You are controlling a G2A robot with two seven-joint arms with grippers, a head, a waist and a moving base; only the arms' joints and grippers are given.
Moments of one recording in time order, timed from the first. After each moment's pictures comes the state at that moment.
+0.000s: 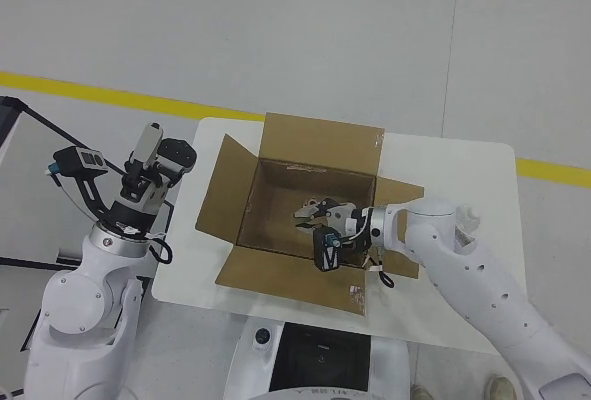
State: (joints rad) left arm 1.79 -1.23 -1.76 -2.30 -0.25 -0.08 -0.30; right arm -1.05 -1.10 0.87 -1.67 -1.92 -0.81 -0.25
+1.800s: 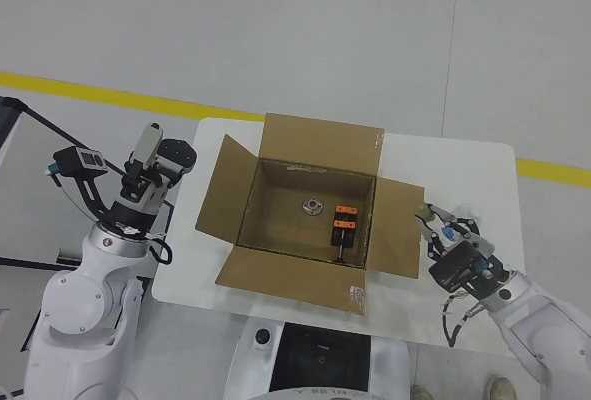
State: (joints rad) left arm 1.79 -1.23 -1.76 -2.30 -0.25 -0.08 -0.30; right arm -1.96 -1.02 1.66 -2.21 -1.63 -0.39 -0.14
